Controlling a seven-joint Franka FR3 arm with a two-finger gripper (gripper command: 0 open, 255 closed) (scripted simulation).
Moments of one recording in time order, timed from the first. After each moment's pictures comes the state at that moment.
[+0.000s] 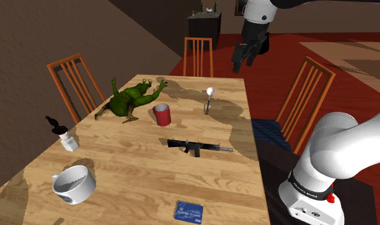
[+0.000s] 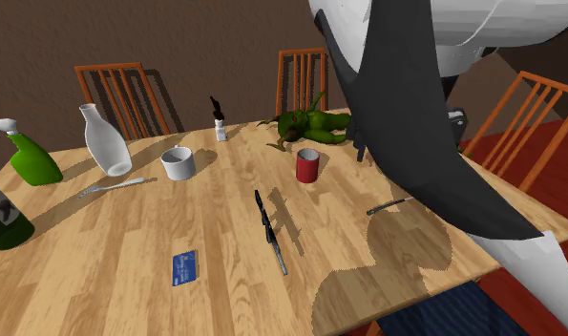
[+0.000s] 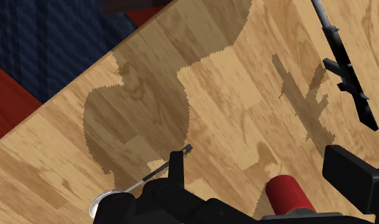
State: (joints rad) arm -0.02 -0.78 -0.06 -2.26 -0.06 1.65 0.06
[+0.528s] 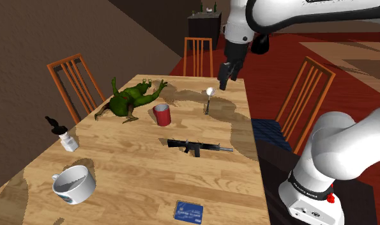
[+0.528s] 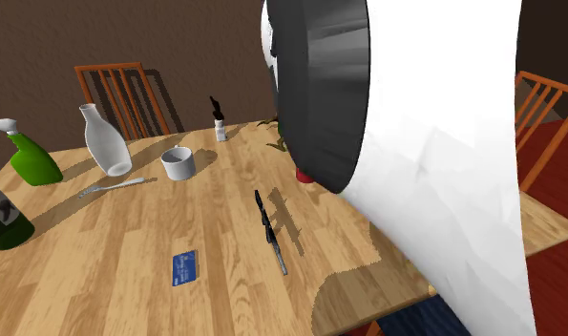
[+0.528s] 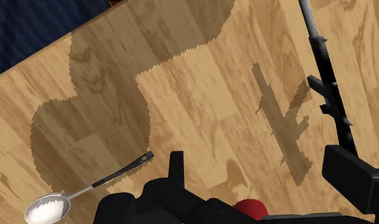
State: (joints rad) arm 0.05 -0.70 0.00 -2.34 -0.03 1.76 0.03
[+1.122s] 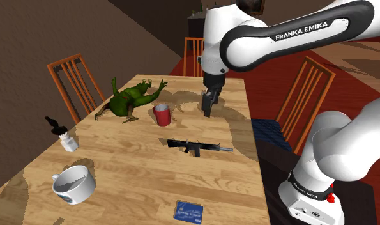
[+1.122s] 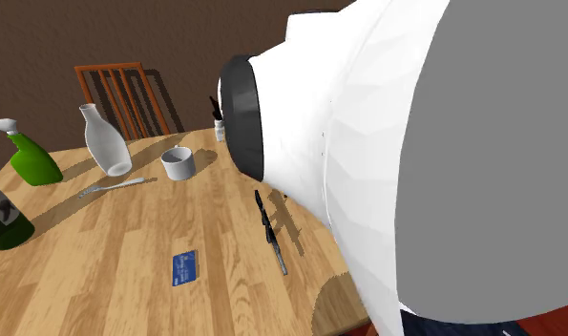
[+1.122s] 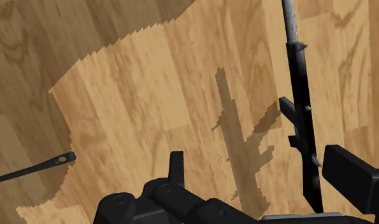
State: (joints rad) arm 0.15 -0.55 0.08 -2.42 0.01 1.93 -0.02
